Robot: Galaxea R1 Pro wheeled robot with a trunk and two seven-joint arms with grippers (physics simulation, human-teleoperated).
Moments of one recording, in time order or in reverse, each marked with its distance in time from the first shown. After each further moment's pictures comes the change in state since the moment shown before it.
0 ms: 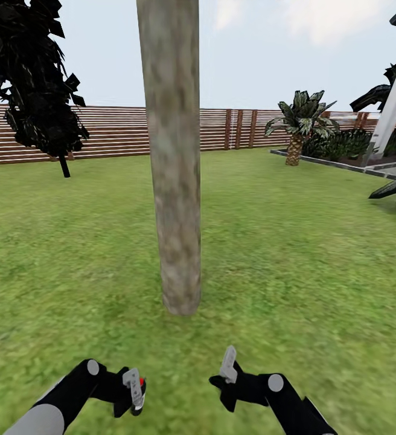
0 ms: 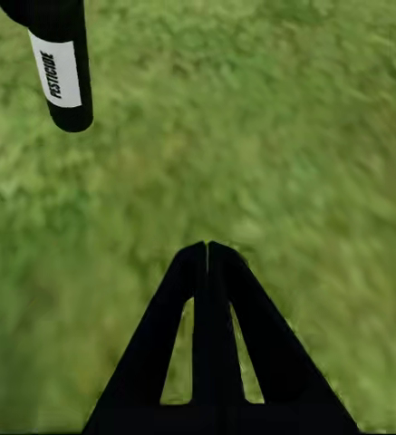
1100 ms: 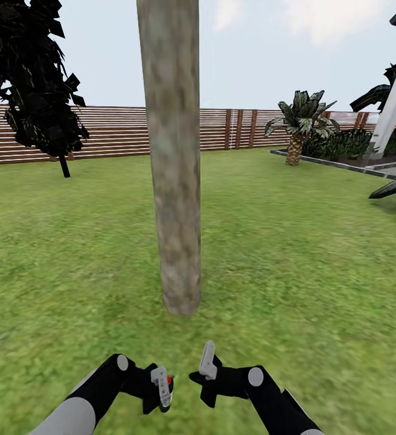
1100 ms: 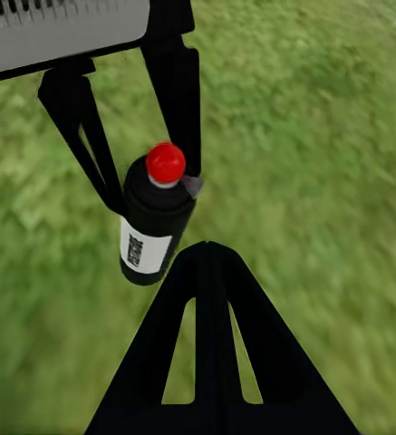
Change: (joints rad) left arm -0.024 -0.141 -0.005 0.000 -0.078 -0.005 -0.005; right arm -0.005 0.065 0.109 -0.077 0.020 0.003 0.003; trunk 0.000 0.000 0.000
